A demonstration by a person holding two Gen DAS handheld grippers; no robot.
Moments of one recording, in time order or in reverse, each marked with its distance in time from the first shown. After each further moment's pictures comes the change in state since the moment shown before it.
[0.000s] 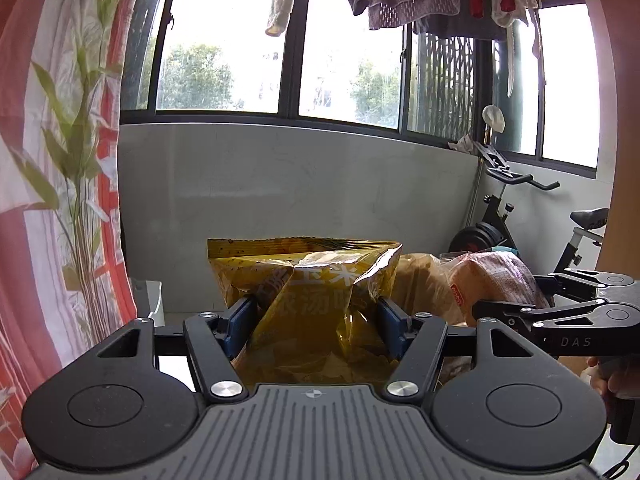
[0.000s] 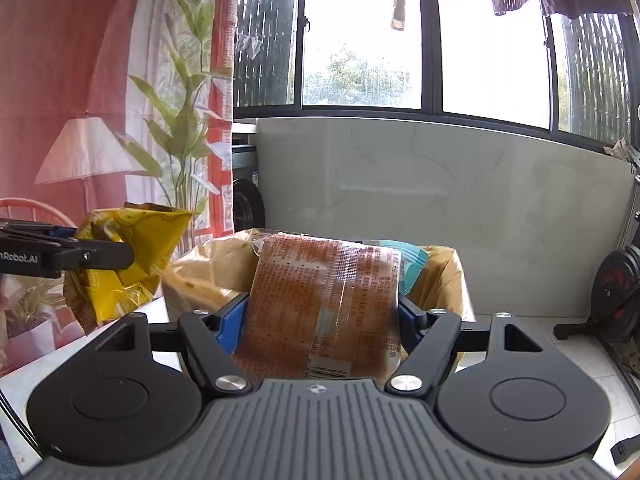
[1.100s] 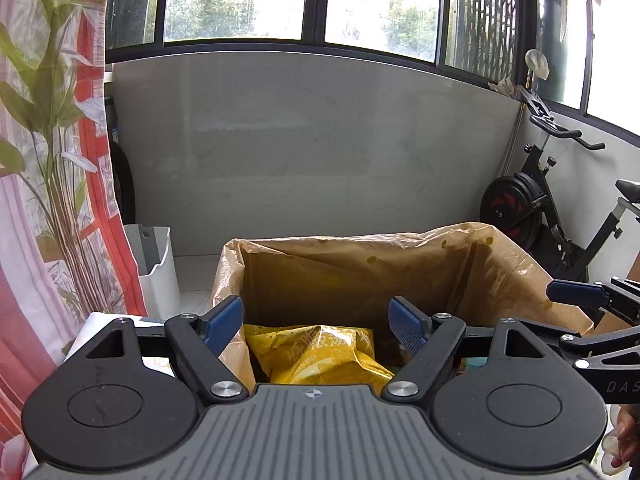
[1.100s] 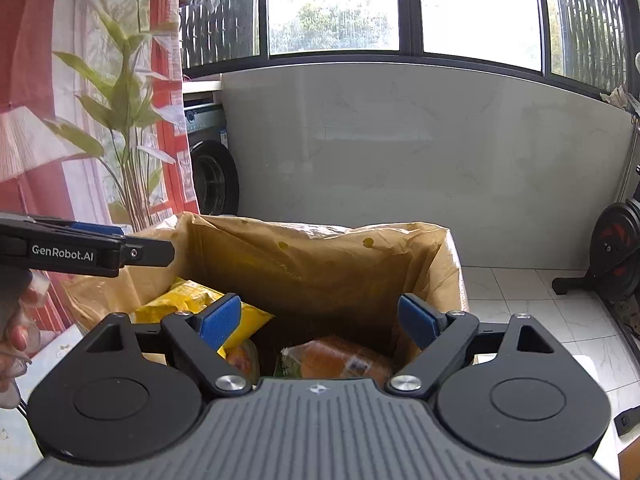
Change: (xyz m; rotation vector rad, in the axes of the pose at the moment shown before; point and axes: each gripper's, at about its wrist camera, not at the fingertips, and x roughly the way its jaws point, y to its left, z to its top) left arm 0.121 0.010 0.021 -0.038 0.237 0.078; right arm 0.086 -0.040 0.012 0.094 0.158 -0.020
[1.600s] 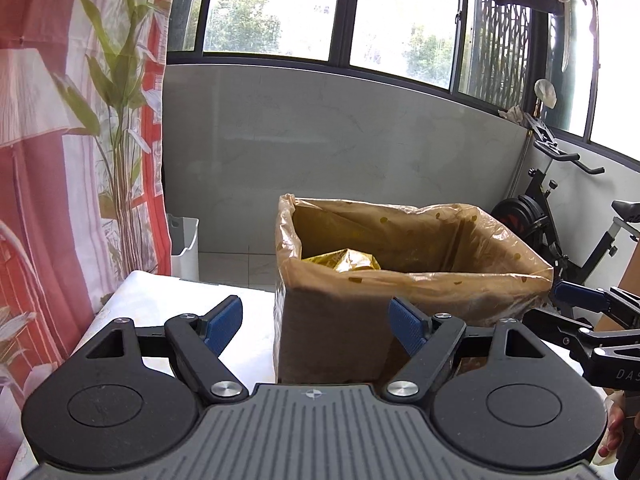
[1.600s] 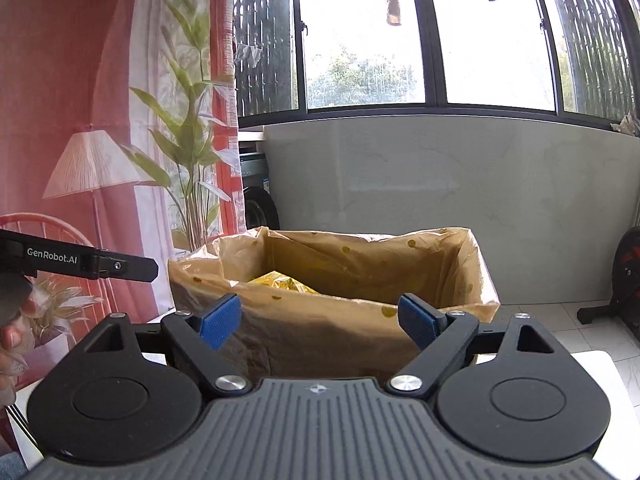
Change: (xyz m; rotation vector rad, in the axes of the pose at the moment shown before) left arm -0.105 0.022 -0.083 -0.076 -0.065 0.035; right arm -0.081 0.034 -0.064 -0.027 -0.166 0.088
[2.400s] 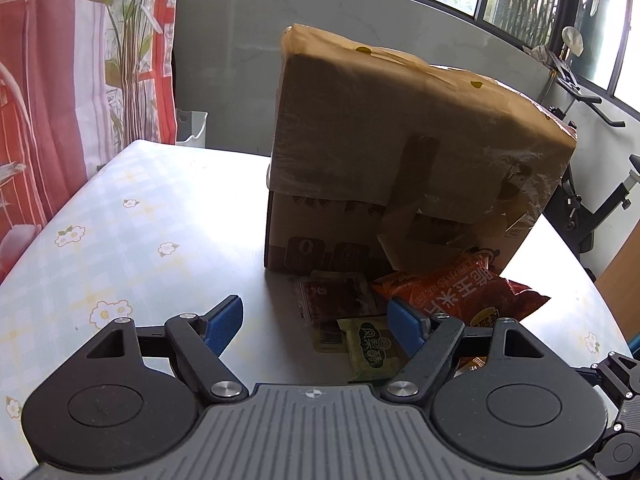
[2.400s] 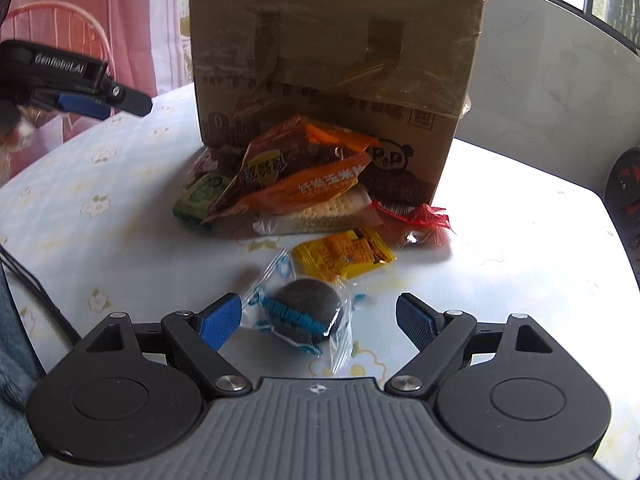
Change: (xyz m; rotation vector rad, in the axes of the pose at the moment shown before) left arm 0.015 -0.003 -0.102 -0.072 0.248 0.012; right arm -0.037 0.002 -0.160 -0.147 0.504 -0.020
